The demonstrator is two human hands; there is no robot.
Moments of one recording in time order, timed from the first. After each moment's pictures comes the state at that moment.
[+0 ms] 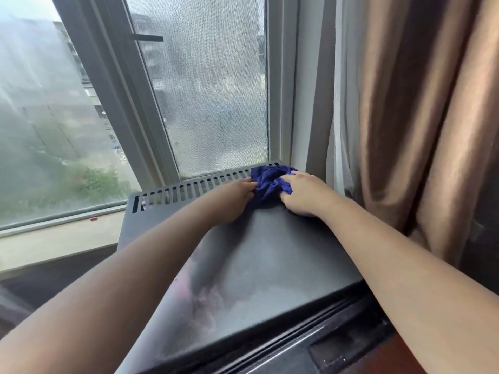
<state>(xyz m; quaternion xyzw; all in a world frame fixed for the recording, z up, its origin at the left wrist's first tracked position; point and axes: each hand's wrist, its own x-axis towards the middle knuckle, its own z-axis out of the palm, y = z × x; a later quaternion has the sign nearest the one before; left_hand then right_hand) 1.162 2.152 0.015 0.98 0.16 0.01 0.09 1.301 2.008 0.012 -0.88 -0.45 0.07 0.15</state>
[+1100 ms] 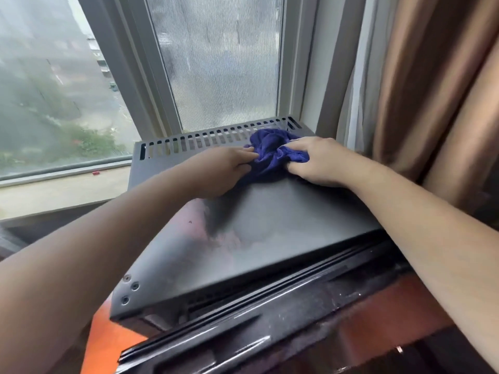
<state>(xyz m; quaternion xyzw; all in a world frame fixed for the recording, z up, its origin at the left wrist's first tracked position) 1.086 2.135 0.019 0.99 0.12 0.04 0.09 1.248 1.970 0.026 -0.84 -0.50 0.10 0.19</state>
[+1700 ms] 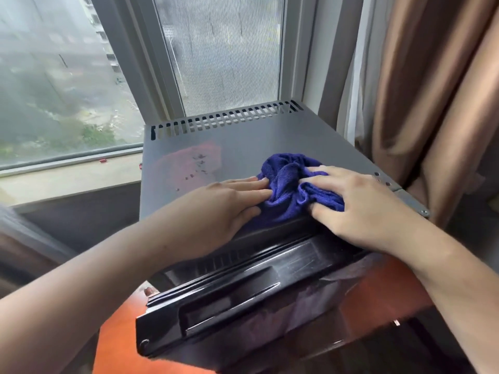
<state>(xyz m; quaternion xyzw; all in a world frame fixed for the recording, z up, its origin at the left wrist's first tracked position) 0.977 2.061 0.002 0.99 0.02 0.08 0.14 1.154 1.865 0.003 -0.82 -0.52 0.04 0.26</state>
